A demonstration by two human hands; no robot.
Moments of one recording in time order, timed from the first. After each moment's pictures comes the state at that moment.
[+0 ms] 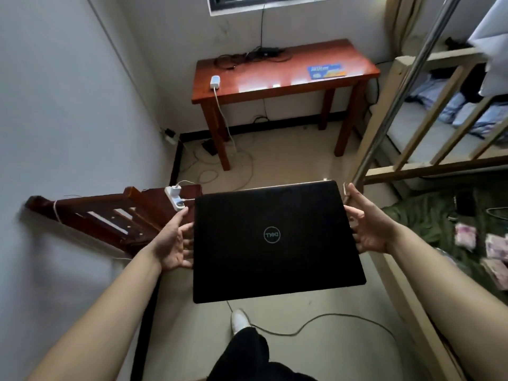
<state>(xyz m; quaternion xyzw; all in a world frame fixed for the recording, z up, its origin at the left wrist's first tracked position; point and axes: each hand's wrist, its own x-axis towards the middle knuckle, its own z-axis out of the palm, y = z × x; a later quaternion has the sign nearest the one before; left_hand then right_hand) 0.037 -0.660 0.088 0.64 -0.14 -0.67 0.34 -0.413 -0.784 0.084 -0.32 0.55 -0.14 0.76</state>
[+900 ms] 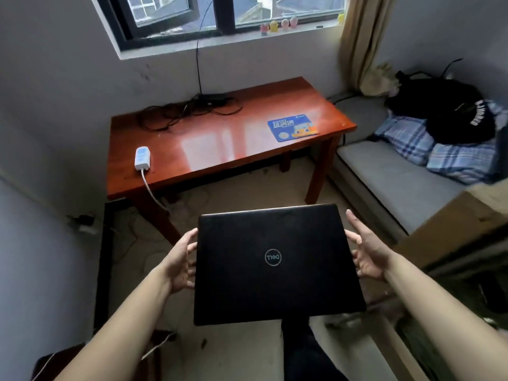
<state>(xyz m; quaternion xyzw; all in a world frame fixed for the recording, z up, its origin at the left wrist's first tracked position) 0.079 -1.277 0.054 0.65 -0.19 -0.70 0.22 -0.341 -1.272 0.066 -0.21 0.65 -0.23 0.69</state>
